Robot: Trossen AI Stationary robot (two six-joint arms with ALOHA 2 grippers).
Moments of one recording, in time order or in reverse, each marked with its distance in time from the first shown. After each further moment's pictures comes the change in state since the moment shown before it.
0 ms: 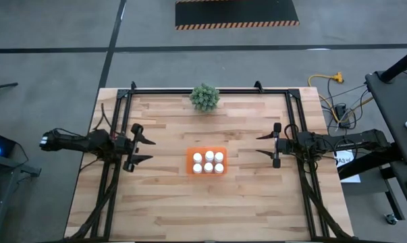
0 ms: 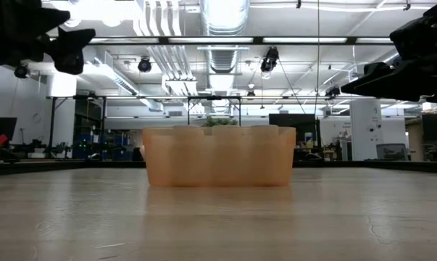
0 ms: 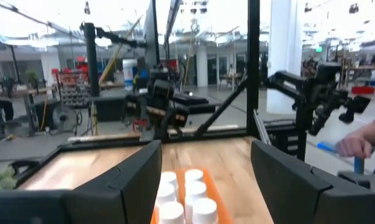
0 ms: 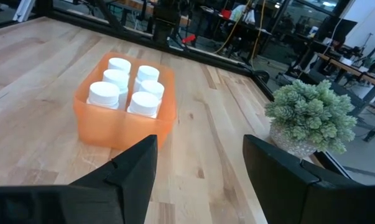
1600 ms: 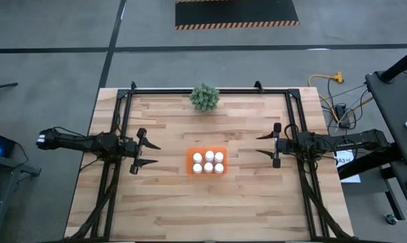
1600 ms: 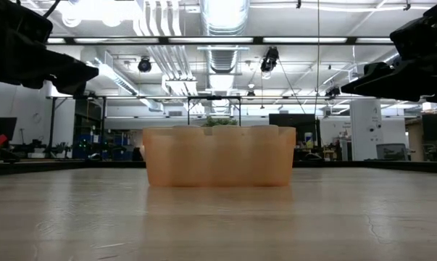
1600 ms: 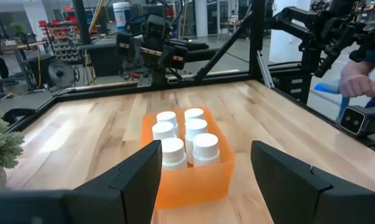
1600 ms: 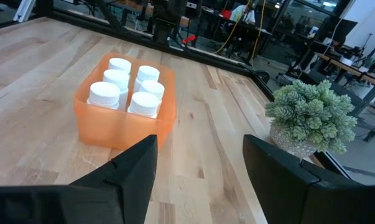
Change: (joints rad) left arm 0.000 0.091 -0.026 -0.131 -0.004 0.027; right arm 0.001 0.000 0.000 0.000 0.000 0.000
